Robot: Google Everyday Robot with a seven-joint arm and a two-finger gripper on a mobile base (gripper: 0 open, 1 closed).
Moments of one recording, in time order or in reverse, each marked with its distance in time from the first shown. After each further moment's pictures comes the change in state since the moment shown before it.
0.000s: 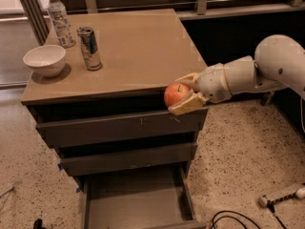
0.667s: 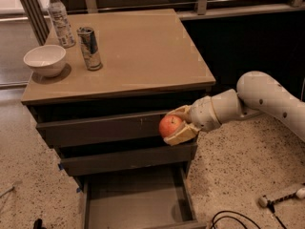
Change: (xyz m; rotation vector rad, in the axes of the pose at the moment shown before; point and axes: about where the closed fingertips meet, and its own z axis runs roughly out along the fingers) arm 0.069 0.054 0.056 -0.127 0.032 0.072
